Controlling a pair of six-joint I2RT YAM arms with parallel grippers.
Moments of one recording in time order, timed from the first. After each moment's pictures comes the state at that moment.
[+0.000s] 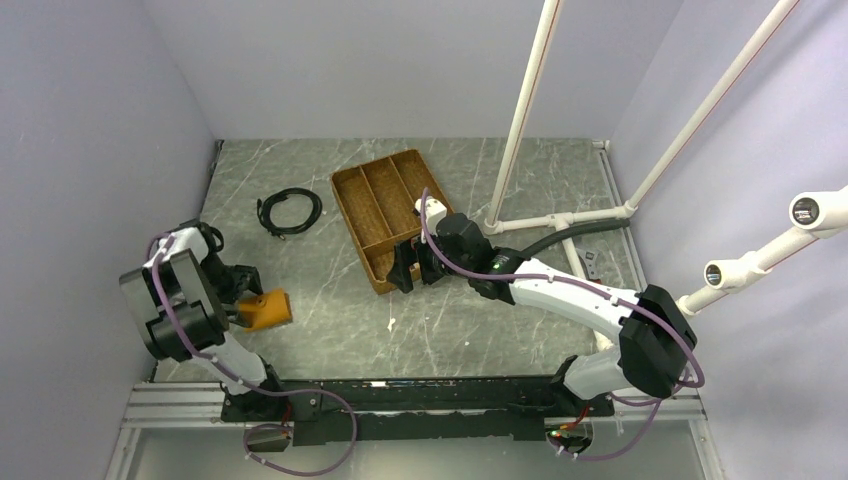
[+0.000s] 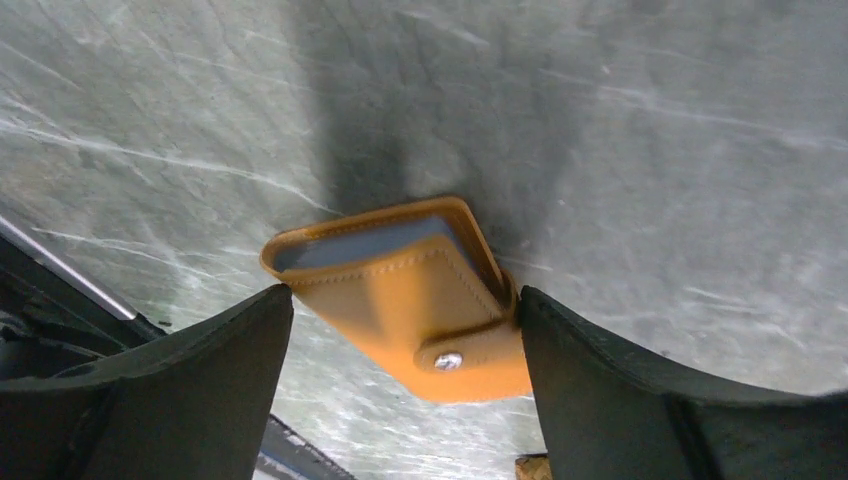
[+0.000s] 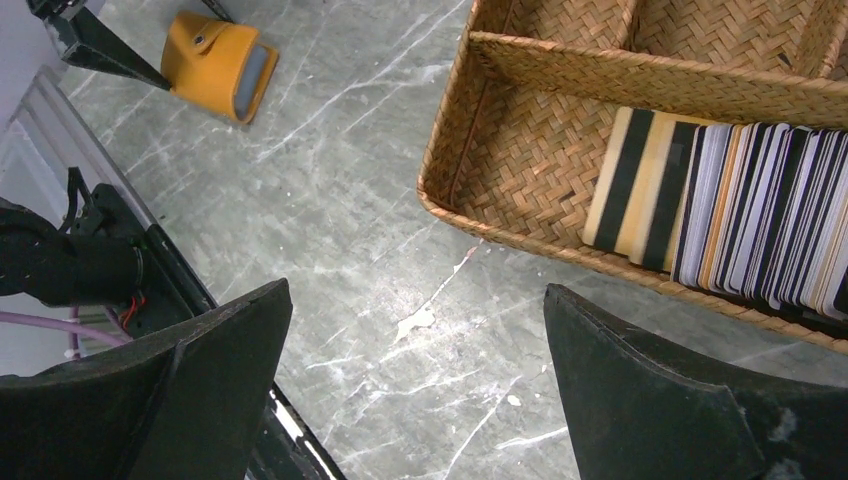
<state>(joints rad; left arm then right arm) 0.48 1.58 0.95 -0.98 -0.05 -0.97 0.87 1.39 0.93 -0.07 -0.11 0.40</state>
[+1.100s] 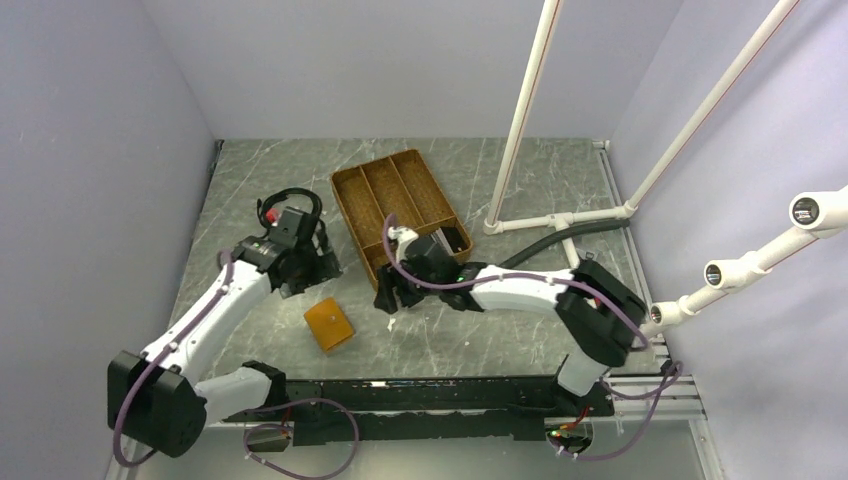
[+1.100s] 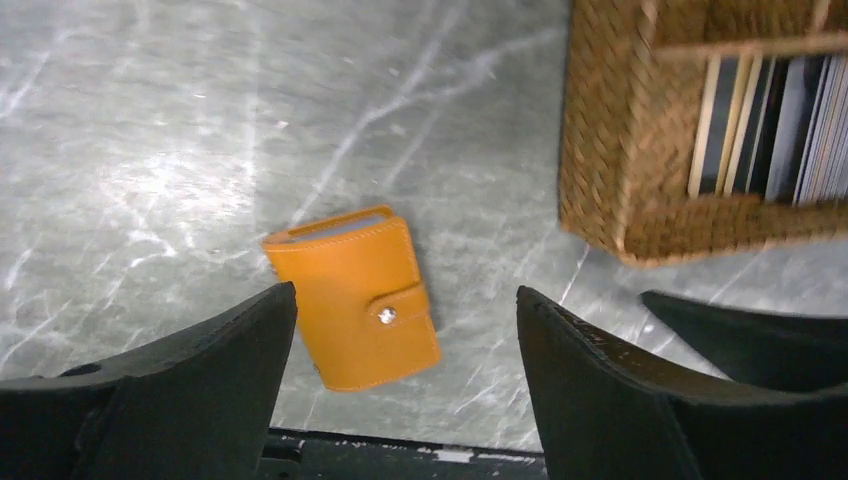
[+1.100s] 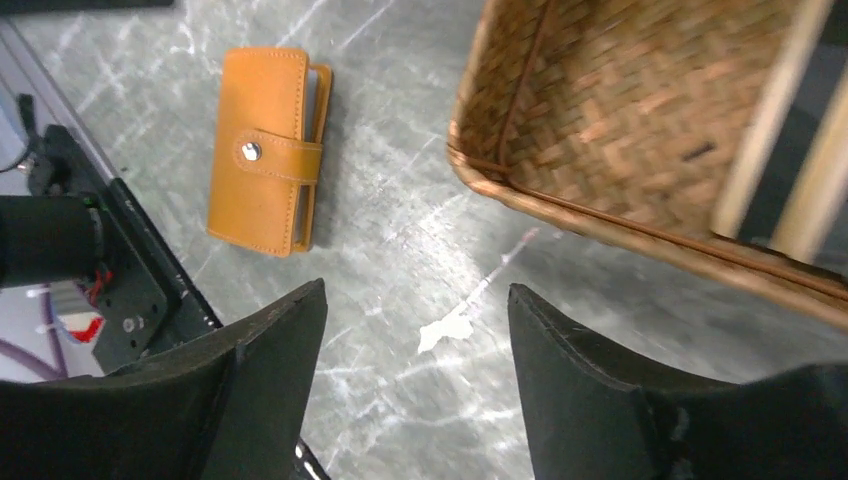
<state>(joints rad) -0.41 1.16 0.90 -0.84 -0.17 -0.75 0.94 1.60 0.88 0.09 -0.16 0.48</state>
